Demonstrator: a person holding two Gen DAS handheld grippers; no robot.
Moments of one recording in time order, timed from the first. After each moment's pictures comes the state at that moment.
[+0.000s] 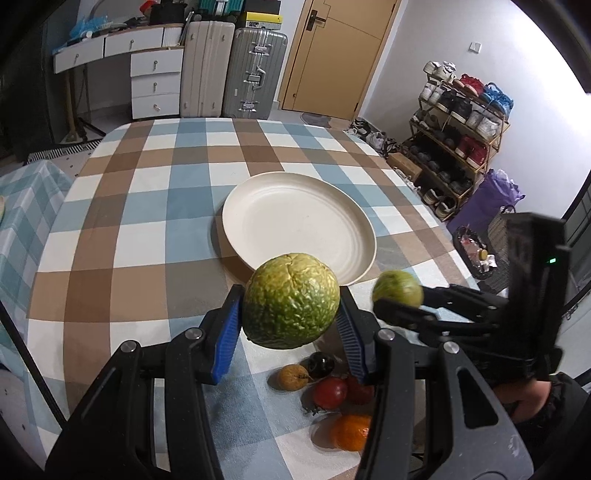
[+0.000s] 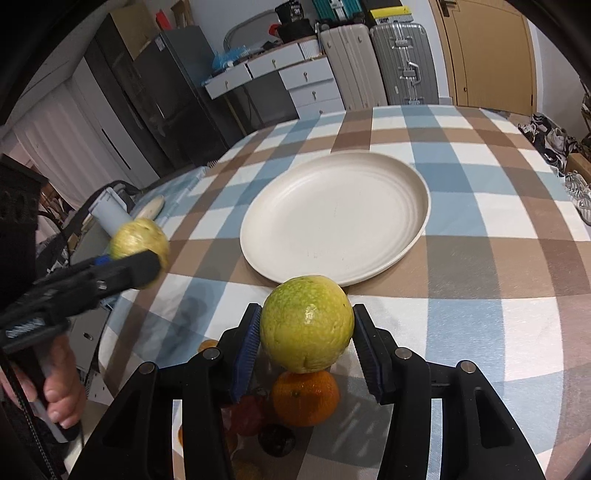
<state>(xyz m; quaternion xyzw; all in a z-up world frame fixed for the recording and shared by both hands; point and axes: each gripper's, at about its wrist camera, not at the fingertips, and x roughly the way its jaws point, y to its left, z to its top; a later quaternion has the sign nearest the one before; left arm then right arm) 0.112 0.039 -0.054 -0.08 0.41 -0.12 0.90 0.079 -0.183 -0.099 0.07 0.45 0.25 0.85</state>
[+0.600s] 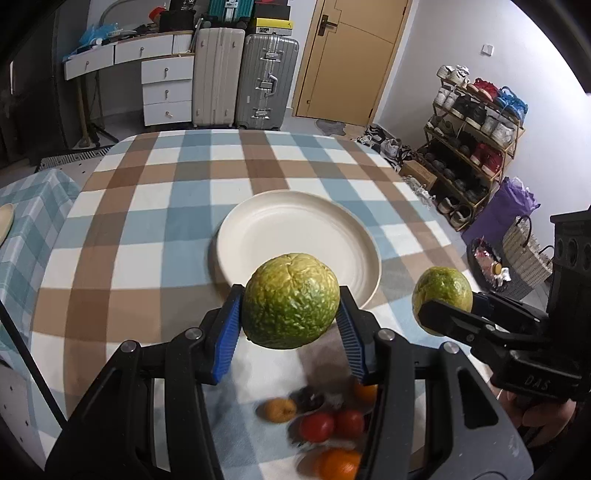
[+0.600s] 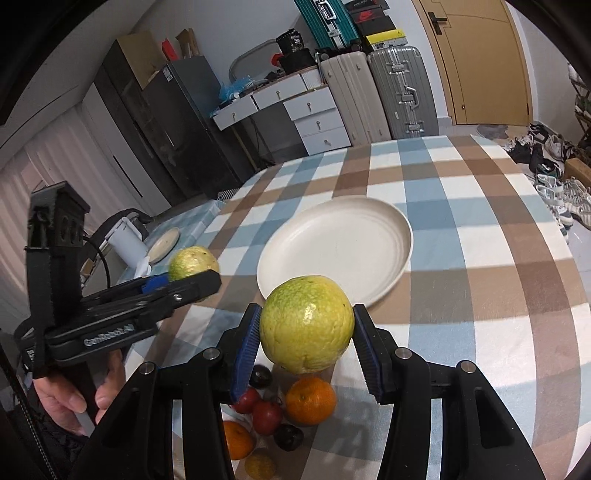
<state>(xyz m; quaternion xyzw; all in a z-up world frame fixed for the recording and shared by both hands) 0.144 0.013 -0.041 -0.07 0.40 -0.09 0.91 0.072 -0.210 -0.056 0.11 0.40 0.26 0.87</state>
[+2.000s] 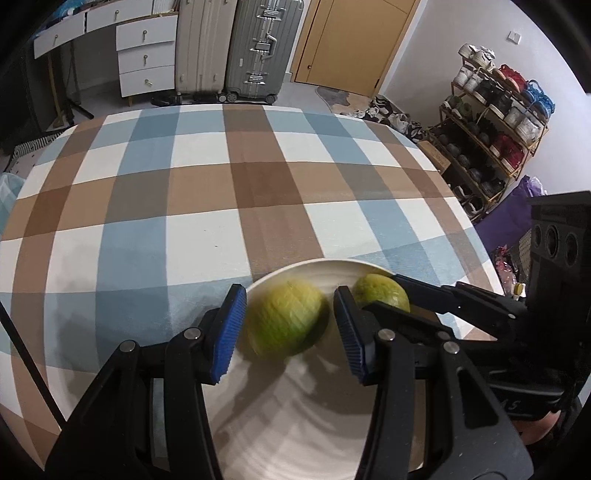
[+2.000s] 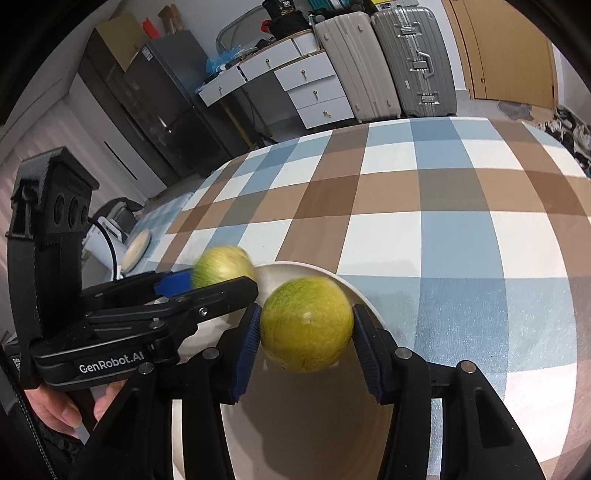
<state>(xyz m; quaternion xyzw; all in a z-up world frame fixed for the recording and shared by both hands) 0.365 0.001 -0.120 -0.08 0.47 -0.11 0.87 0.280 -0.183 -0.130 0.10 0.46 0.28 0.83</state>
